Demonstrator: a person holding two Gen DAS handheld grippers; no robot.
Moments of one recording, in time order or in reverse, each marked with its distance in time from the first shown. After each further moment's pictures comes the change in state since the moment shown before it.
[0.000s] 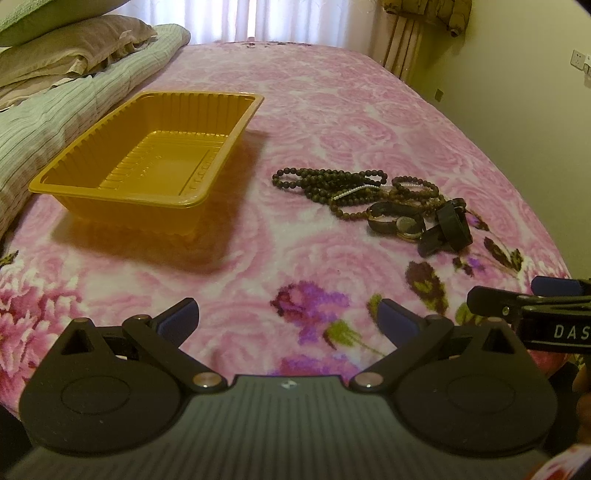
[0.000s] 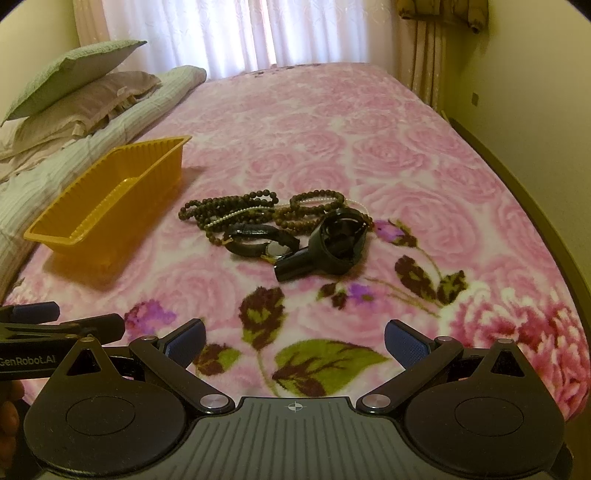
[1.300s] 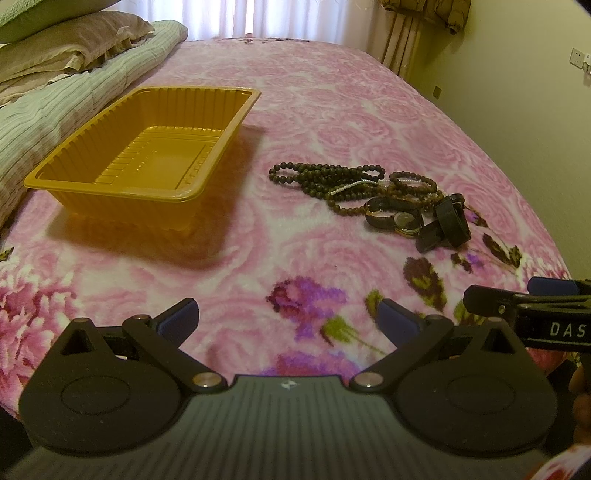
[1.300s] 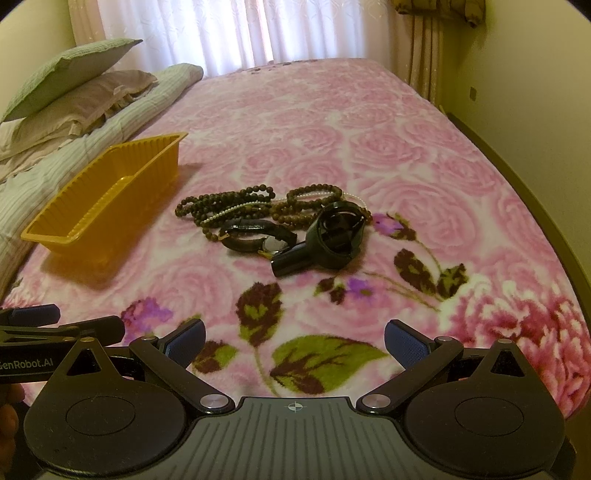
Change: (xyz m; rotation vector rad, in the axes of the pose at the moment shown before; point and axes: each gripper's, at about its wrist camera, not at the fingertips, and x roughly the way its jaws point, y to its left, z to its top) left arm 0.003 0.001 -0.003 -0.007 0.009 -0.009; right arm 0.004 -0.003 -0.003 0.006 0.013 -0.002
